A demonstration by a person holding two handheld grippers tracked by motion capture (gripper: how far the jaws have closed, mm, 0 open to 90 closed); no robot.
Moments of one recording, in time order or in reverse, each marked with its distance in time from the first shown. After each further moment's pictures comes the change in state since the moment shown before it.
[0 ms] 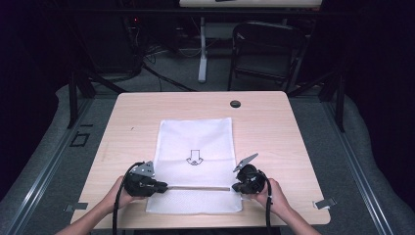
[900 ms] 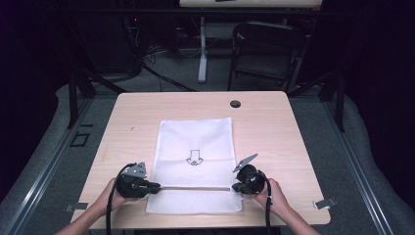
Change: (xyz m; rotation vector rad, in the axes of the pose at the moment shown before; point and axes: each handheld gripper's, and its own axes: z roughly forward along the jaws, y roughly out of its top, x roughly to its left) left arm 0.004 -0.017 -0.013 0.001 0.025 -0.030; right arm 0.001 0.000 0.000 -0.003 -0.006 0.000
